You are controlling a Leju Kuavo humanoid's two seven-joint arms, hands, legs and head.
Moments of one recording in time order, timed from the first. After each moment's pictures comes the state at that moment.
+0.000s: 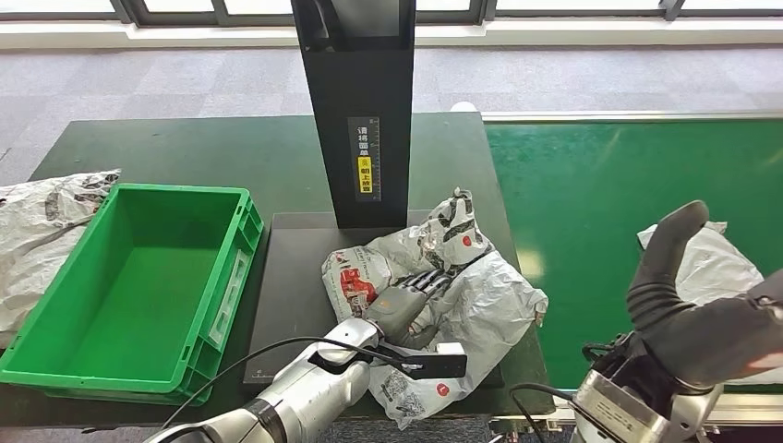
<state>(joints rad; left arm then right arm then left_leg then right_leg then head) -0.57 -0.36 -0.50 -0.39 -1.16 0.23 -0.07 -0.08 0.32 0.05 -2.02 0.81 -0.70 -0.70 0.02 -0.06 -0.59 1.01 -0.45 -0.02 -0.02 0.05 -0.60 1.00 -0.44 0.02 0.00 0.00</state>
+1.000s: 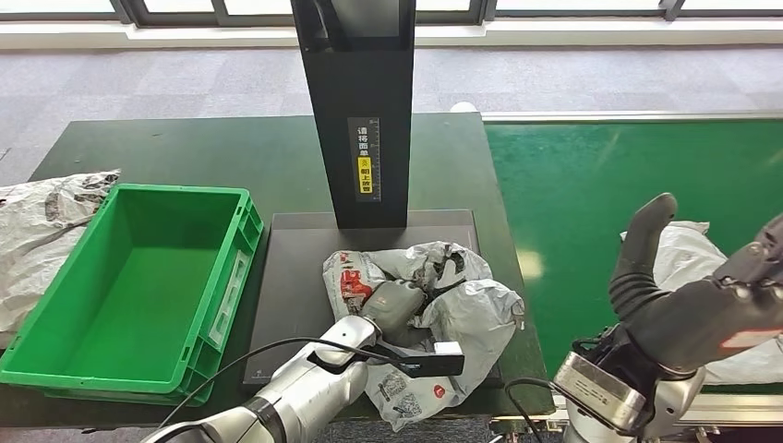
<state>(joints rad) -0.57 -0.36 -0.47 -0.39 -1.21 0.42 -0.09 -0.09 0.32 0.05 -1.97 0.82 -0.70 -0.70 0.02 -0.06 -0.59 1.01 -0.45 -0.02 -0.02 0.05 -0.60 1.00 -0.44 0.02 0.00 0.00</state>
